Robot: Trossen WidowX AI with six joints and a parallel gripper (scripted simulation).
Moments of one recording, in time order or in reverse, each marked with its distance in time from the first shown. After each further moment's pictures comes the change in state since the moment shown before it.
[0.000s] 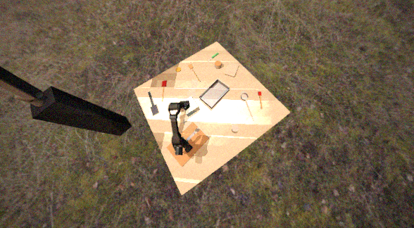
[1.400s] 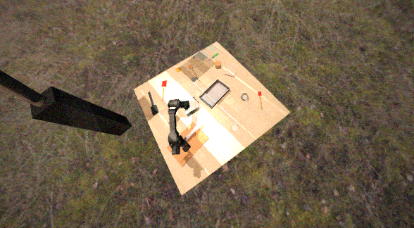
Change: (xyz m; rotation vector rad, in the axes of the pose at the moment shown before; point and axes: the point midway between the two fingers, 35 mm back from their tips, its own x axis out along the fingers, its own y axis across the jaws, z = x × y) arm -0.069 -0.003 -0.003 0.003 -0.001 0.001
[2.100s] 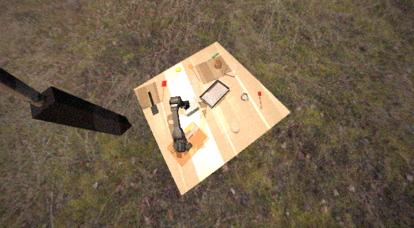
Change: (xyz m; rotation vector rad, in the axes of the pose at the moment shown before) arm 0.004 0.002 0.000 -0.063 -0.222 -0.054
